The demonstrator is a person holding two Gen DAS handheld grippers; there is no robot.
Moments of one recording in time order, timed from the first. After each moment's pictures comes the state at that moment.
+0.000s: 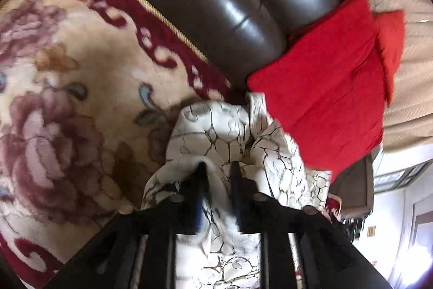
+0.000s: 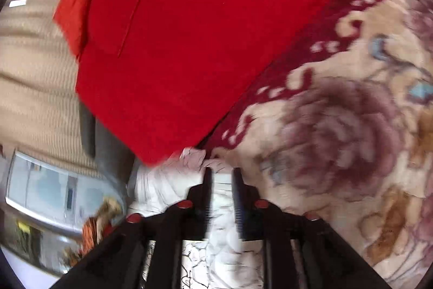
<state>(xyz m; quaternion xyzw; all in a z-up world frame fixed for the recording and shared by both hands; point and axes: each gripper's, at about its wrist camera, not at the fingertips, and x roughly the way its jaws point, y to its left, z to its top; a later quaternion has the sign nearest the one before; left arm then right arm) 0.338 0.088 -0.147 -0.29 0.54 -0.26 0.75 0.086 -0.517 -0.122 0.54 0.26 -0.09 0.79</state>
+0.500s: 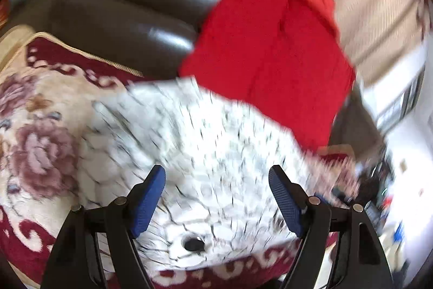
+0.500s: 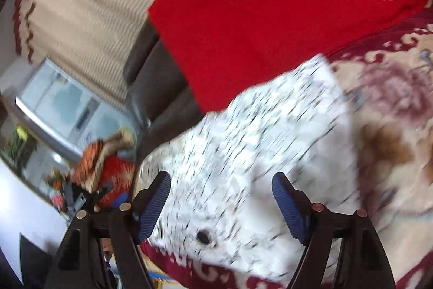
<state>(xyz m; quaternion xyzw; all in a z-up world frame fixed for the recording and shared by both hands) 0.212 0.027 -0.086 -0.12 0.46 -0.35 0.81 0.078 -0.341 -0.083 0.38 0.30 0.04 0.87</state>
